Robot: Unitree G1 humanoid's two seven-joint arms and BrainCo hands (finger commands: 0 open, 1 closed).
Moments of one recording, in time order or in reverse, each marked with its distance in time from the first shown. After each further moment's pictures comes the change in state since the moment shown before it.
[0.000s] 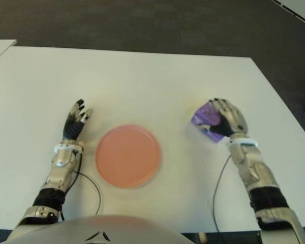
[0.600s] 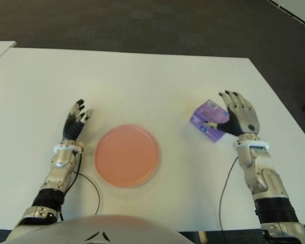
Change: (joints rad) left arm 0.002 0.009 -0.008 0.001 0.002 -0.010 0.000; right arm 0.098 0.018 -0.106 -0.190 -0.043 0.078 -0.003
